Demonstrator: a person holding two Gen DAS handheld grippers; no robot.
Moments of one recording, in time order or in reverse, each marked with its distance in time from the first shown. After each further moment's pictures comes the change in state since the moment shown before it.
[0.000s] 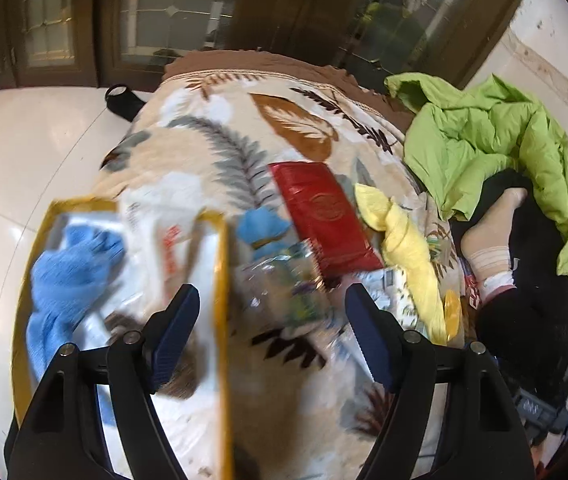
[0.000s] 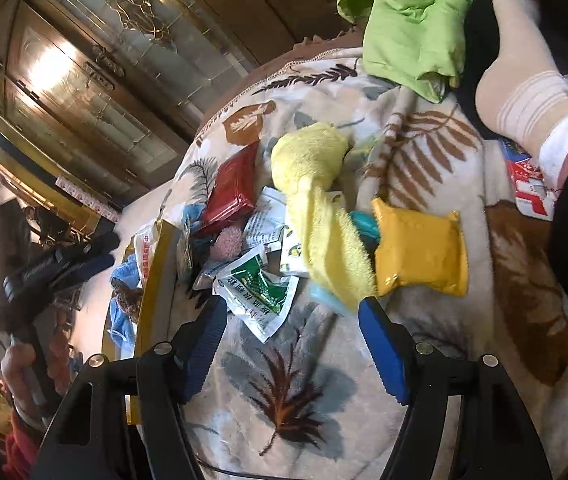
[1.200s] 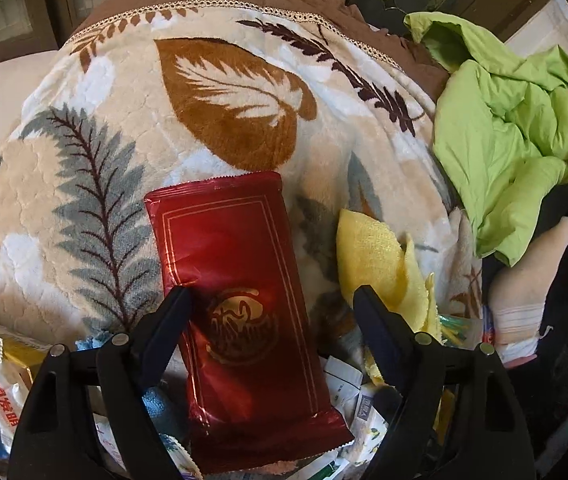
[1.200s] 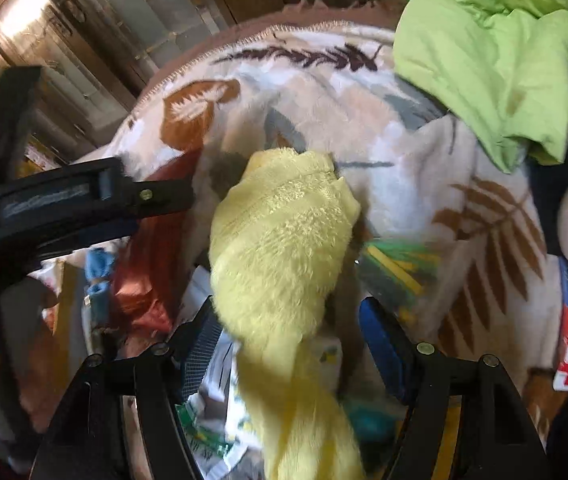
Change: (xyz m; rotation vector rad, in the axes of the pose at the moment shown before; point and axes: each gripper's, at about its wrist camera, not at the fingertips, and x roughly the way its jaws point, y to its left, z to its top) left arm 0.156 -0.066 0.084 -0.018 0.239 0.016; right arm 0.128 0.006 0.099 -0.108 0.155 -0.215
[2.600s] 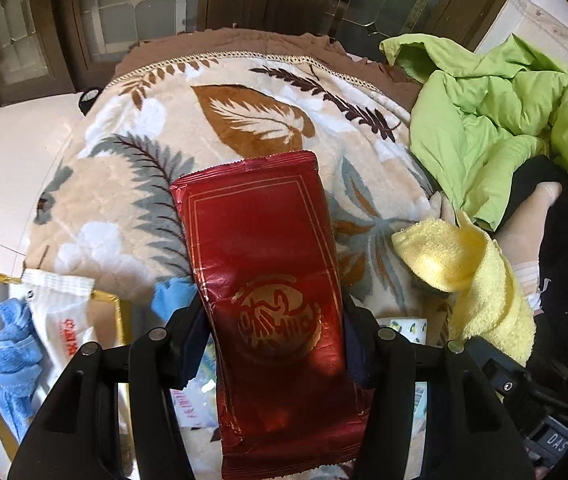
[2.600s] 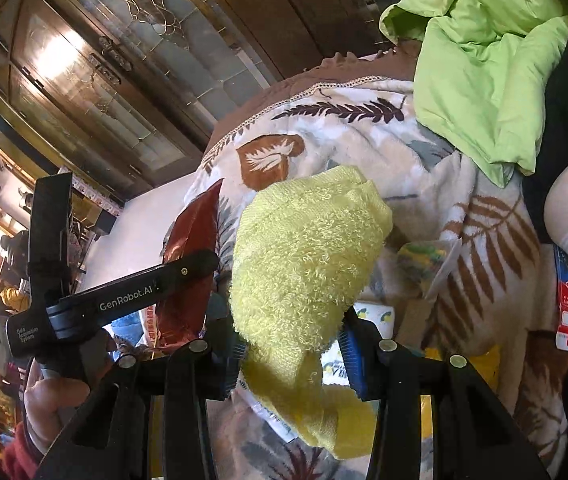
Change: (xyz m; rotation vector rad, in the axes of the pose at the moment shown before) left arm -0.070 0.012 -0.052 0.078 -0.146 0.053; right arm -0.093 0.011 -0.027 0.039 -0.149 0.216
